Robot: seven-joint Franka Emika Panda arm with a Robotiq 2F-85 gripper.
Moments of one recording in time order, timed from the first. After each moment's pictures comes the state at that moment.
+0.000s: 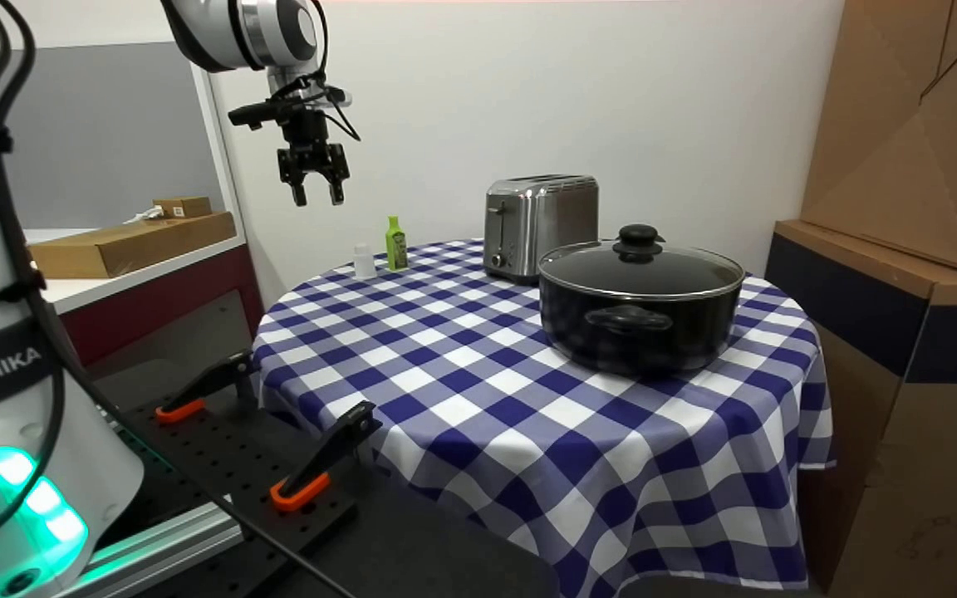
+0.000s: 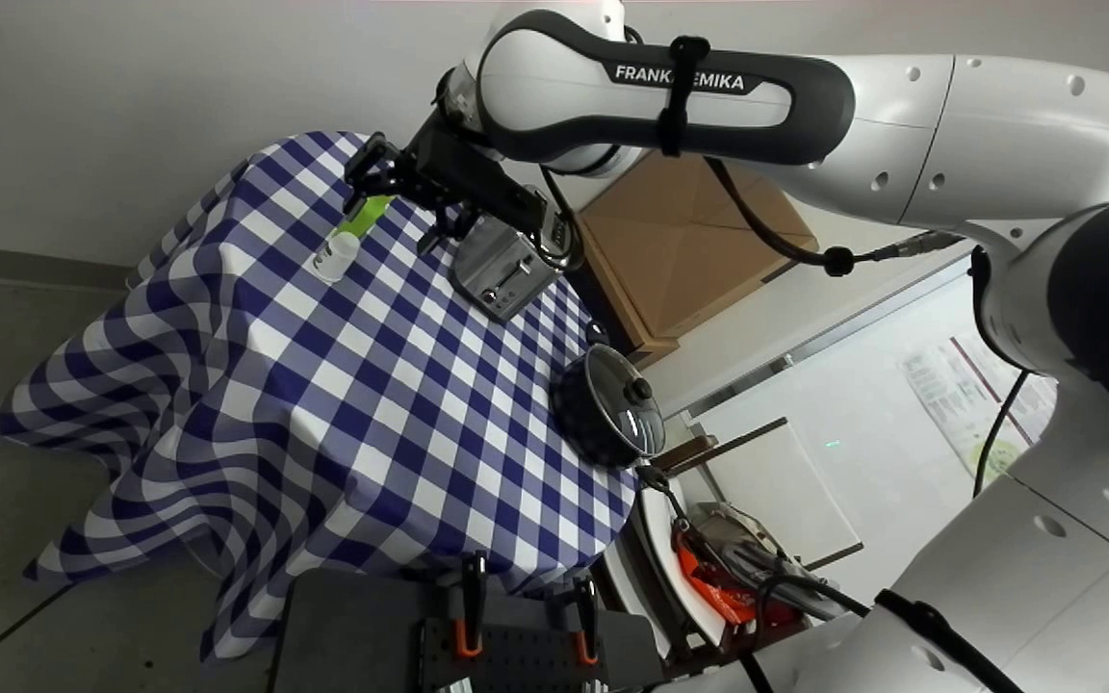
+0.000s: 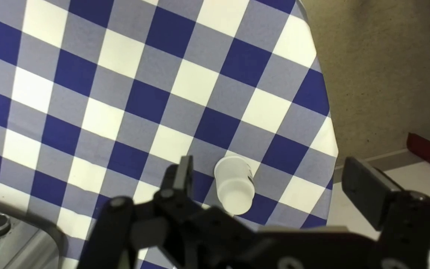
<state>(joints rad) 0.37 0.39 0.20 -1.95 -0.18 2.30 0.55</state>
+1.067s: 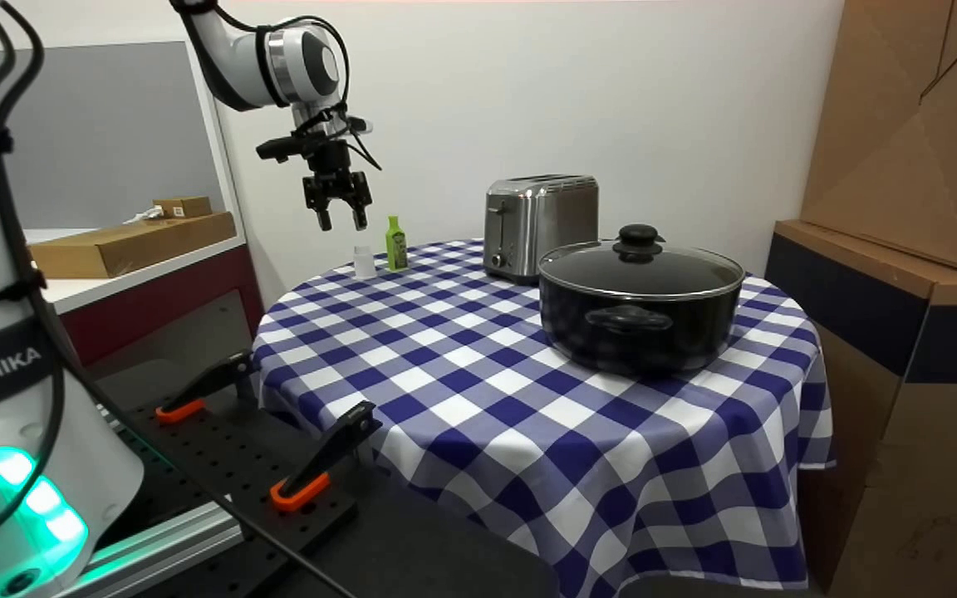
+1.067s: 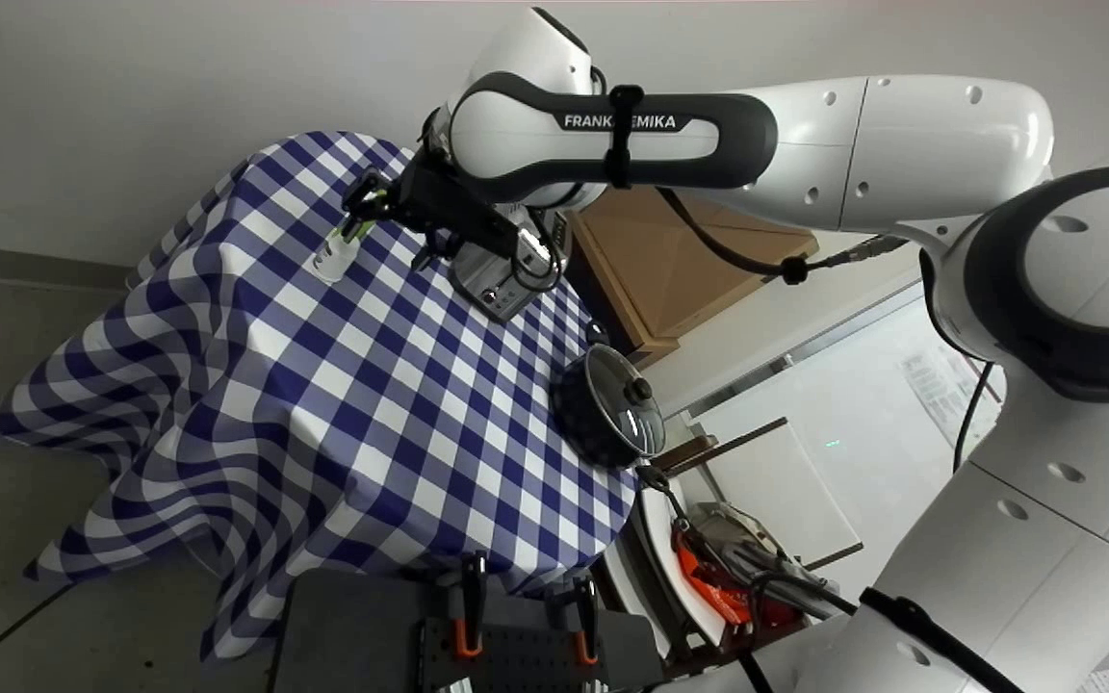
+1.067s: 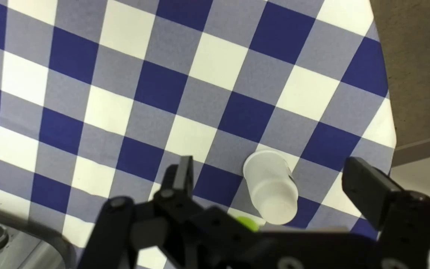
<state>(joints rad) 0.41 0.50 0.12 -1.92 -0.22 2.40 0.57</state>
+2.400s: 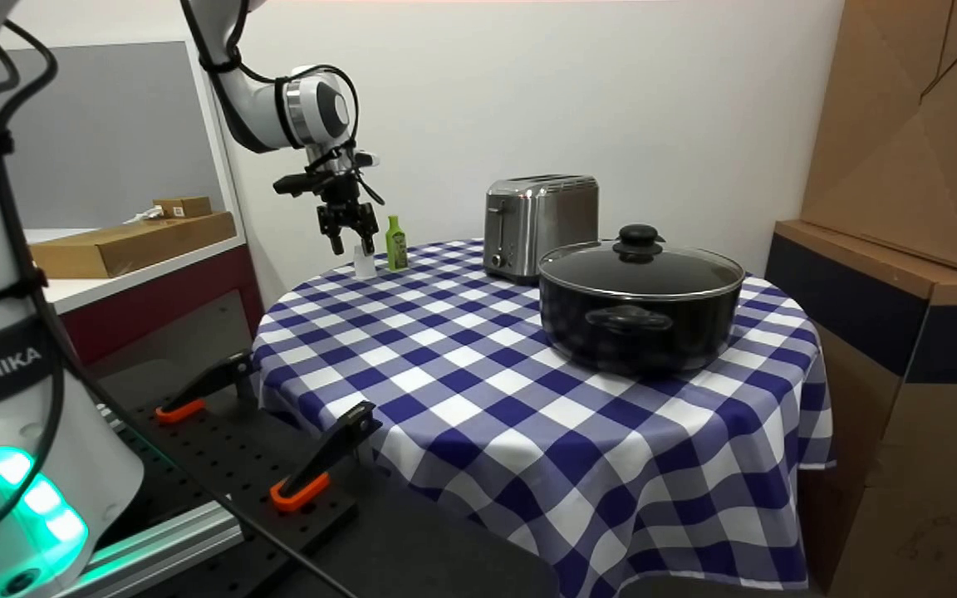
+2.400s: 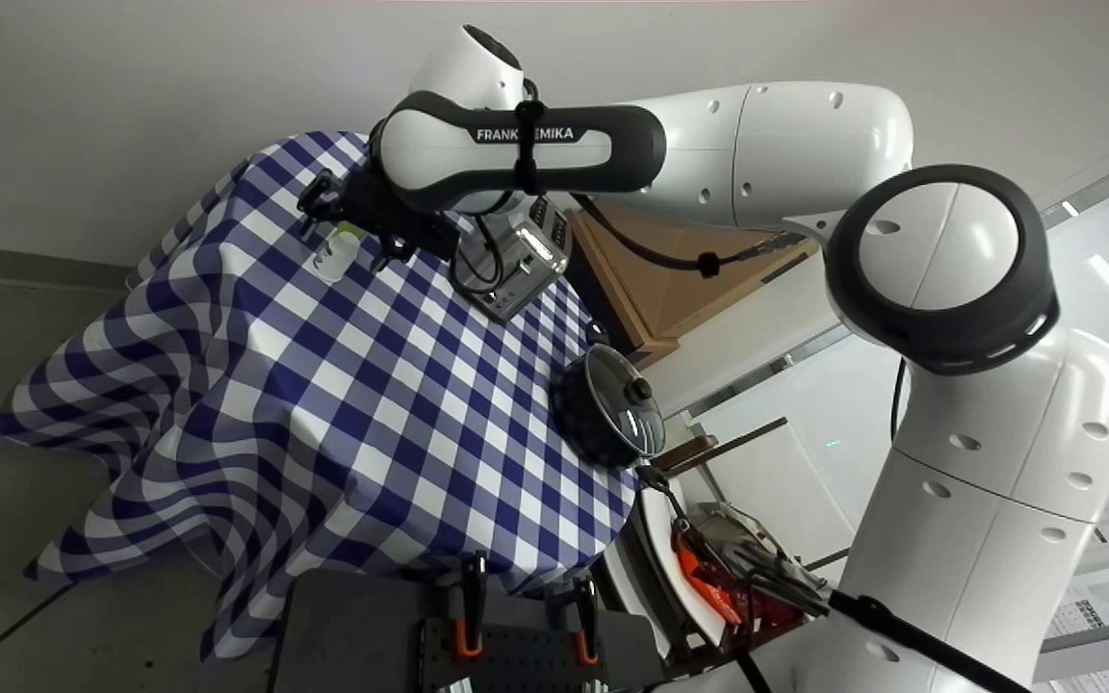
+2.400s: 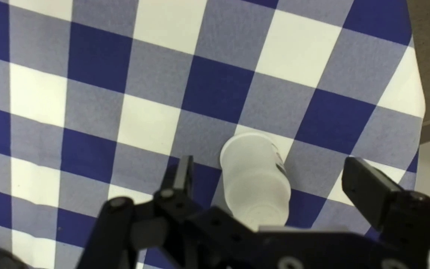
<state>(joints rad) 0.48 0.71 0.05 -1.73 -0.21 2.44 0.65</state>
